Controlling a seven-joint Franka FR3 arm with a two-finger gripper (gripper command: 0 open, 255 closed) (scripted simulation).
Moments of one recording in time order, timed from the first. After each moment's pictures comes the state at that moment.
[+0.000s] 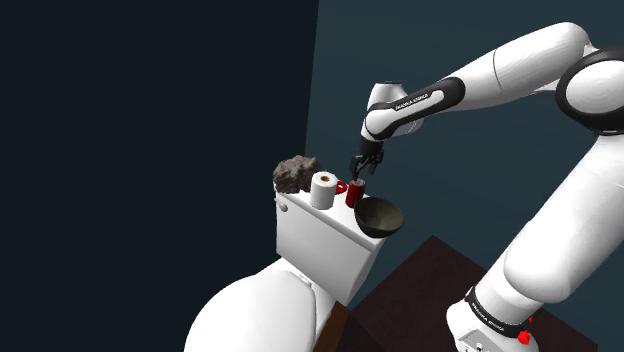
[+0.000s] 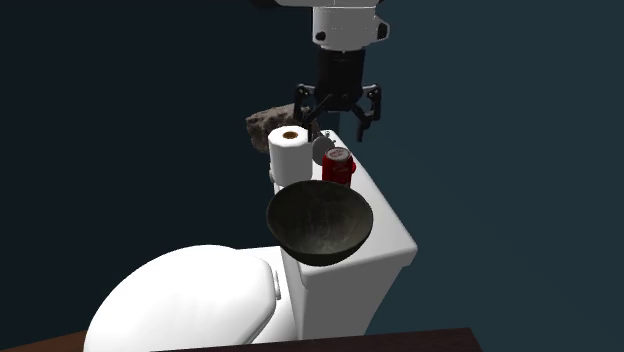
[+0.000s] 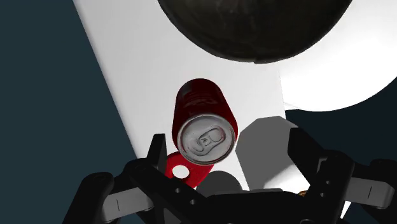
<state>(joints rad) -0.03 0.00 -0.09 -2.27 0.02 2.28 -0.07</state>
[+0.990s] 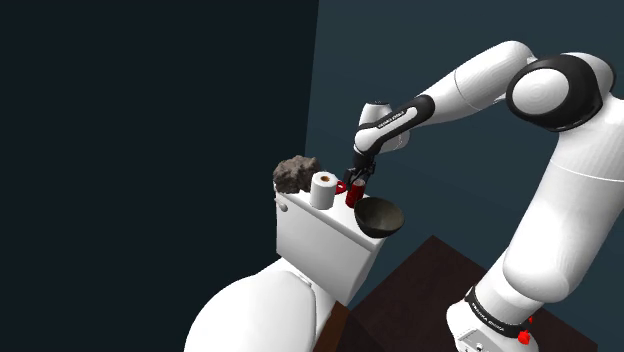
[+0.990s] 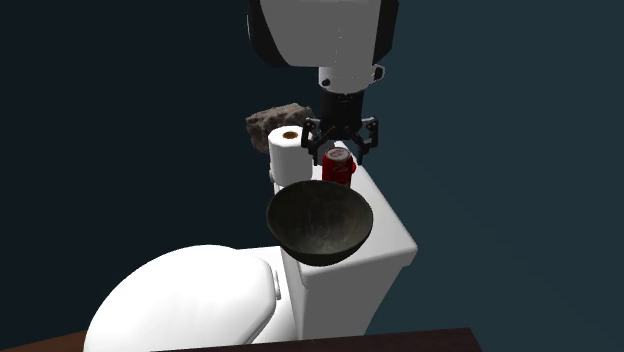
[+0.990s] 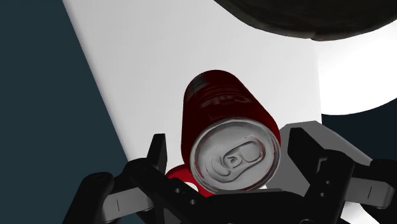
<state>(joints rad) -0.04 0.19 -0.09 -2.23 0.04 2.42 -0.12</state>
